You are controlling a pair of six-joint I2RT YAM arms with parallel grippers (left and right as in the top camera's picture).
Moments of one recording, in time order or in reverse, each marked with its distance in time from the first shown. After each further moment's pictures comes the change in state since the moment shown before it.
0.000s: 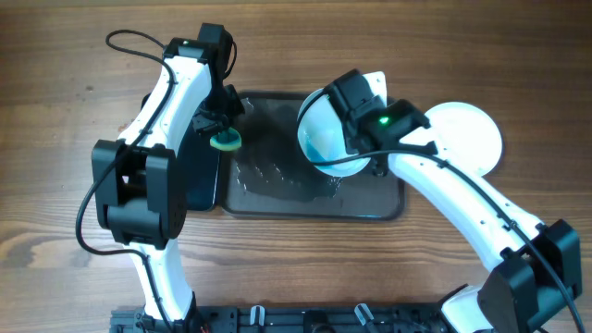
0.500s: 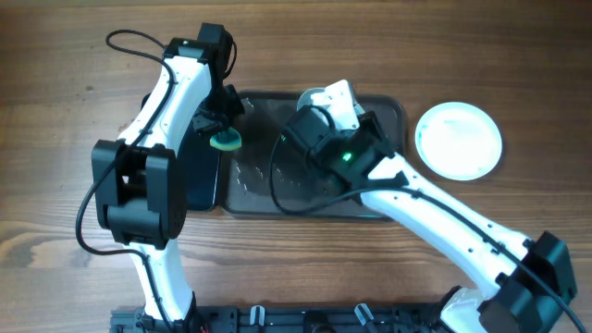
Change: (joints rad) left arm 0.000 0.000 0.000 0.001 0.000 0.000; right arm 0.233 -0.025 0.000 -0.009 0.438 -0.072
